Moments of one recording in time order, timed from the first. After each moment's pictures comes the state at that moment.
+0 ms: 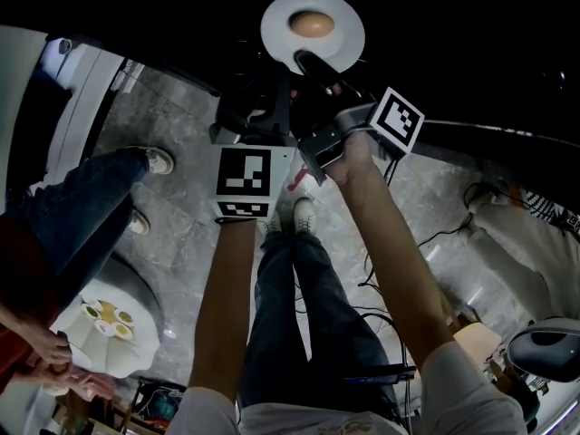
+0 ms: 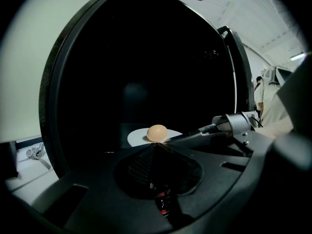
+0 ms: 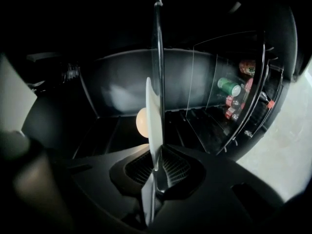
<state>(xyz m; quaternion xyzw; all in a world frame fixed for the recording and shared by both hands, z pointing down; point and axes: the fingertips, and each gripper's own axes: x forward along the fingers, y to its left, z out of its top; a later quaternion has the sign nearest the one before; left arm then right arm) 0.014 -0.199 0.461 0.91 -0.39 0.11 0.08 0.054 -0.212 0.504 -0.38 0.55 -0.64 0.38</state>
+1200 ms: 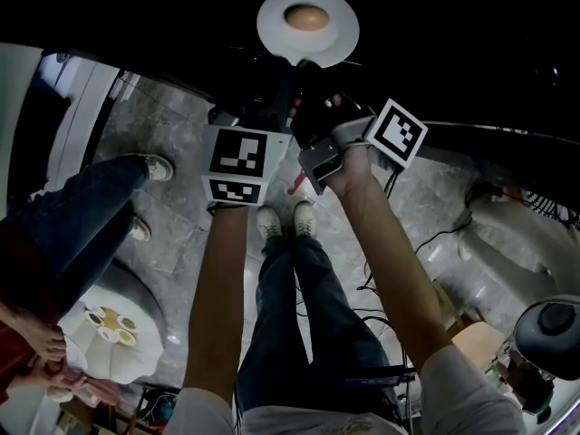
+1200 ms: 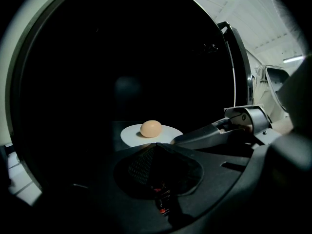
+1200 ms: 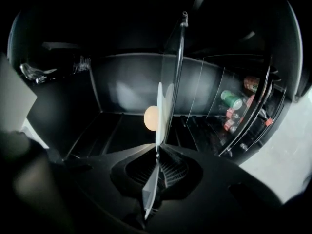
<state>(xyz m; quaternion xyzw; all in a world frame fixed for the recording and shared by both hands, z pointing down) 0.030 -0.221 0.477 0.92 -0.35 0.14 0.08 0.063 -0.212 0.502 -0.42 0.58 -0.60 0.35</state>
